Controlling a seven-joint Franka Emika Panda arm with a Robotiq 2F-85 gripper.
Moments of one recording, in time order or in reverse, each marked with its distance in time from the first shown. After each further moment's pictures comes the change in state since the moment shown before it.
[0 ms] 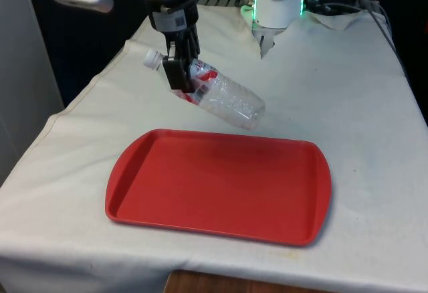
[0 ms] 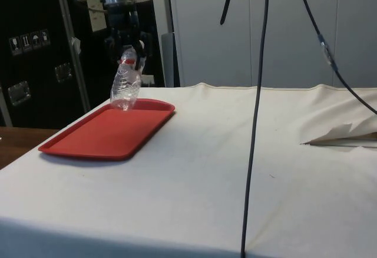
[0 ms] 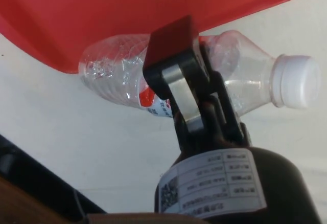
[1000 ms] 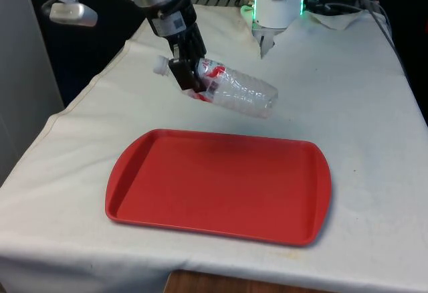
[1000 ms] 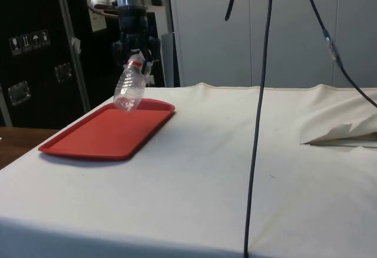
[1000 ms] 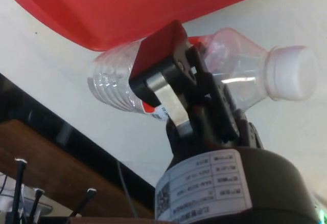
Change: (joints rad) arm -0.033 -0.030 0.000 -0.082 0.166 -0.045 -0.145
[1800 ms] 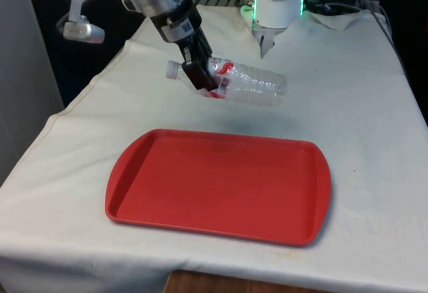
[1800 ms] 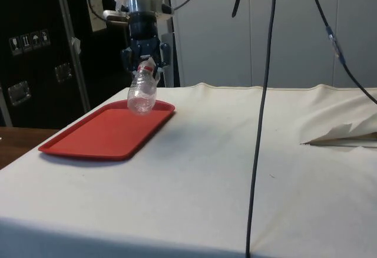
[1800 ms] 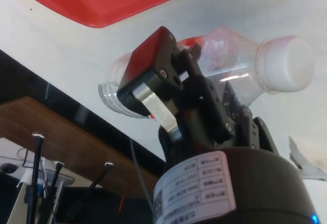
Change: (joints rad) arm -0.004 -0.030 0.001 -0.094 0.053 -0.036 -0.149
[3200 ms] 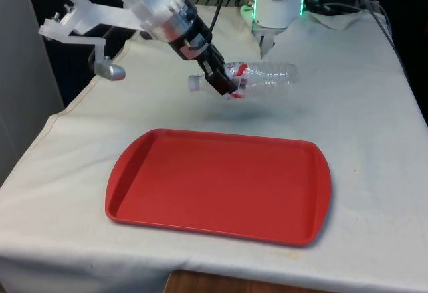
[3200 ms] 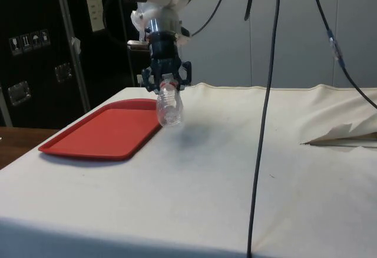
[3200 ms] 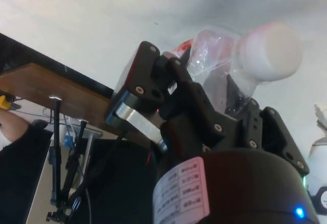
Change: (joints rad) arm -0.014 -0.010 0.007 -0.161 0.082 -0.062 -0.252
